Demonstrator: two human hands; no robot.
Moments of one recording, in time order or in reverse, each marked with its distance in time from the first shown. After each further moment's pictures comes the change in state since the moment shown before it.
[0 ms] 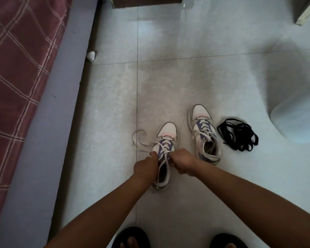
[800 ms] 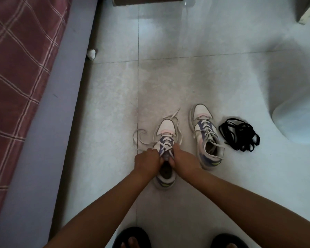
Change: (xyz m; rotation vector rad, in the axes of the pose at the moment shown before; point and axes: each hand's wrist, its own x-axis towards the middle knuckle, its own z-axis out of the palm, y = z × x) left_hand 0.007 -0.001 -0.018 -0.146 0.159 -0.002; right_hand 0.007 0.018 0.004 -0.828 0.348 -0.472
